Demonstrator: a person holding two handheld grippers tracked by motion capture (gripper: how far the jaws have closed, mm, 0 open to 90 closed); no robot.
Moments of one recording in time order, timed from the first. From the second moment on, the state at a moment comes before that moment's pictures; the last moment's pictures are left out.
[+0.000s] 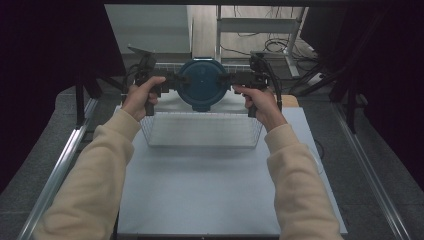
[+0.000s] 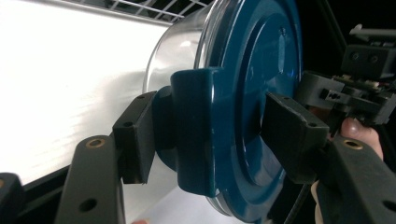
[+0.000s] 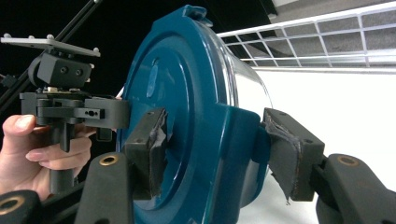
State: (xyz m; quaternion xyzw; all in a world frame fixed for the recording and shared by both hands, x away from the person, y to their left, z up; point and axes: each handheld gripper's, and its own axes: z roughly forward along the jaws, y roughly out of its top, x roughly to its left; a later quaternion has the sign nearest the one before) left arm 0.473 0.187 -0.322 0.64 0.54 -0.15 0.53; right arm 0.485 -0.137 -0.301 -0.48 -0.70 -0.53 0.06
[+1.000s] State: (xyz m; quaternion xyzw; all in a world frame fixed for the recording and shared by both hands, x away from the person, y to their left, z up) left arm 0.470 0.183 -0.322 0.62 0.56 -0.07 0.55; right arm 0.485 -0.131 -0.308 -0.52 -0.69 -0.50 -0.02
